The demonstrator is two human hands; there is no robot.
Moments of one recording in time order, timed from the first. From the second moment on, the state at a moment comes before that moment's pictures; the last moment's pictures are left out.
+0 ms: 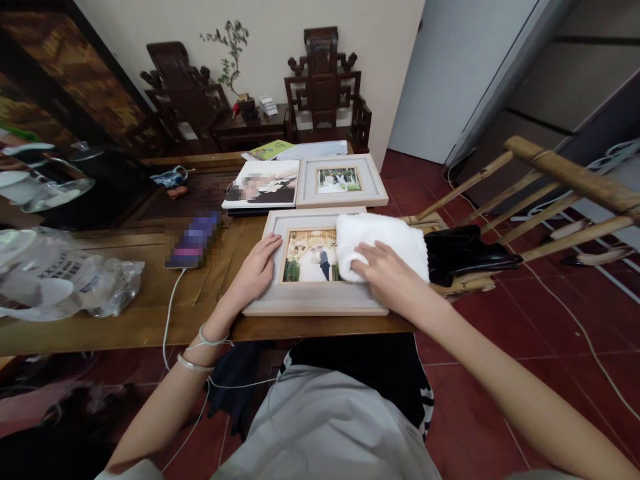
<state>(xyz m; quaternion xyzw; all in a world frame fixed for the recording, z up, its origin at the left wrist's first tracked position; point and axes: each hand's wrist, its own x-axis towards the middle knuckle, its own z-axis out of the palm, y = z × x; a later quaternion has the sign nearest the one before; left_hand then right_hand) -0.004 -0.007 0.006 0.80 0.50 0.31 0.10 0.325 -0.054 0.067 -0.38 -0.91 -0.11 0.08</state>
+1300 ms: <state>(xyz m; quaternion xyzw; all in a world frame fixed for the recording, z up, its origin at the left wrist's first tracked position) 0.004 -0.007 0.005 0.82 0.50 0.28 0.05 0.273 -0.091 0.078 -0.36 -0.93 -0.03 0.07</state>
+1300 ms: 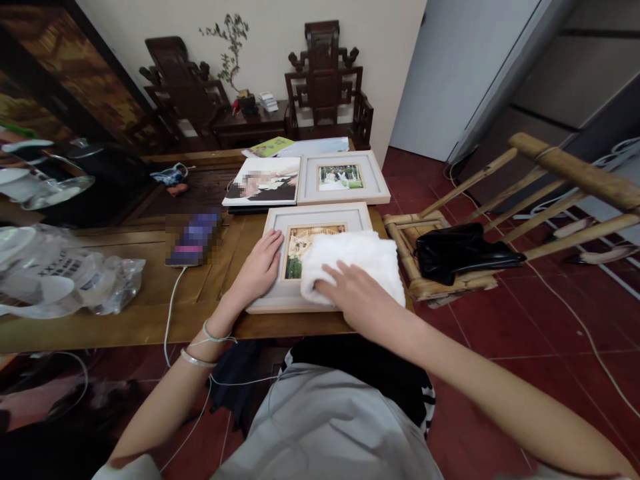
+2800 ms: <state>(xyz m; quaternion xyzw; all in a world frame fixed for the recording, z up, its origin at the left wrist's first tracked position) 0.003 -0.004 0.014 0.82 0.52 0.24 0.09 0.269 -0.004 0.067 -0.44 -0.89 -0.13 -0.03</state>
